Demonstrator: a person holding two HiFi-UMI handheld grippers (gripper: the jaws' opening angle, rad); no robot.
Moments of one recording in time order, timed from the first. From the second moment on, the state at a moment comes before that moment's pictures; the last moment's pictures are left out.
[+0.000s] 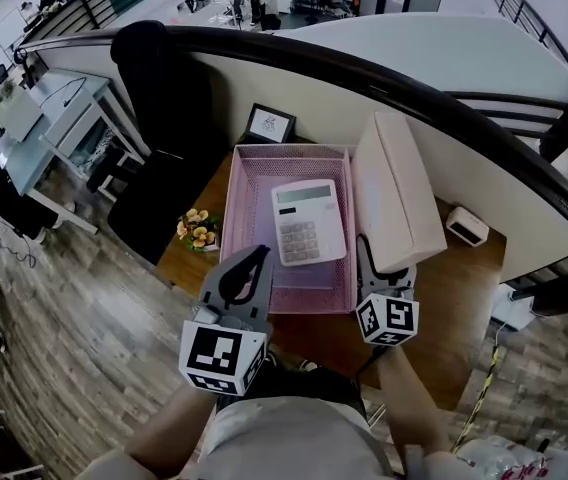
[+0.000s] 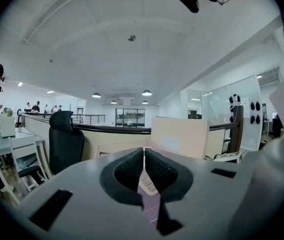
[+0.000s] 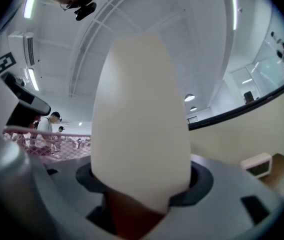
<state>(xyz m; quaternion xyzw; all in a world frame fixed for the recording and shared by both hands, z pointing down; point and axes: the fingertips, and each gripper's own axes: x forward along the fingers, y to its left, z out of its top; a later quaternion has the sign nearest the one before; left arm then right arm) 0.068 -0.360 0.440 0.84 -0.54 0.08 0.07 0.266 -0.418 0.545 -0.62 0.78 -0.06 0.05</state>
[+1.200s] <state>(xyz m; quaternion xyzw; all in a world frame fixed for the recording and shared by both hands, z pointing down) 0.073 -0.348 0.454 0.84 -0.52 0.11 0.09 0.272 -0.393 0.556 -0.59 0.80 -0.08 -0.04</state>
